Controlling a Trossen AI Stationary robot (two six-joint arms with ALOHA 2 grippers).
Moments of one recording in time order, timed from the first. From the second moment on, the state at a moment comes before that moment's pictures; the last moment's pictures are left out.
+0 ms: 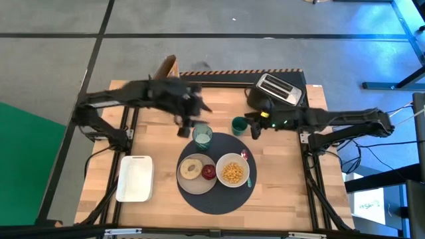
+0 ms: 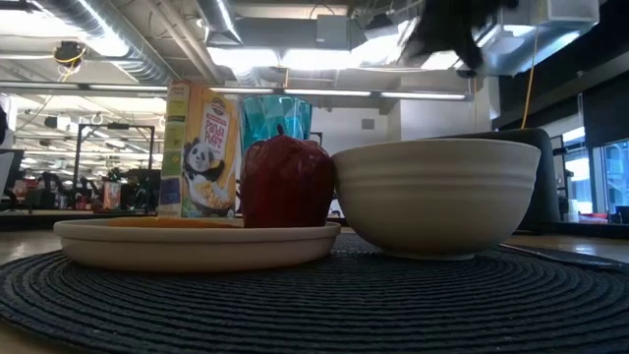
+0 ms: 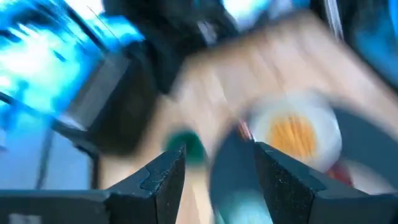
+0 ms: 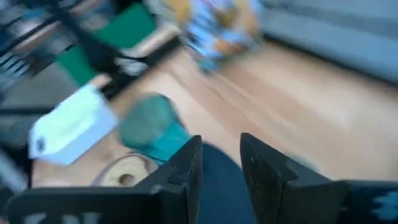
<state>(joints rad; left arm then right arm) 0.05 1.51 1.73 -0.86 0.04 0.40 0.01 1.08 0.91 -0.35 0.32 0.65</state>
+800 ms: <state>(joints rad) -0.01 0.70 0.76 -0.03 -0.01 0.01 0.17 0.73 1.09 -0.36 0.10 0.02</state>
